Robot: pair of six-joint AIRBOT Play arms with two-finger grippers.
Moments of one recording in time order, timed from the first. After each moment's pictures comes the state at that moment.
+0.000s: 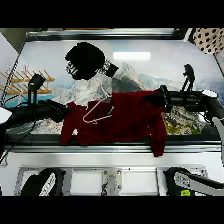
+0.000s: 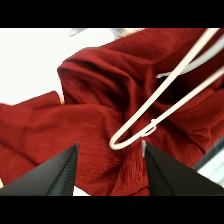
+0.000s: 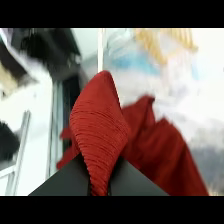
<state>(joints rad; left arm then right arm) 0.15 -0.78 0.78 0.85 -1.14 -0.79 -0.20 -1.33 0.93 -0.03 1.59 -0.06</state>
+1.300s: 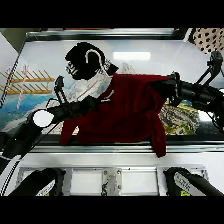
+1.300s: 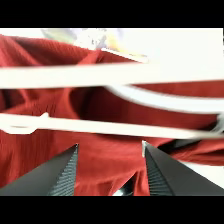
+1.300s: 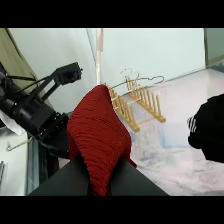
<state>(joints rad) -0.39 -0.91 0.76 0.85 -0.63 -1.79 -0.20 -1.13 0.93 0.13 1.49 0.00</state>
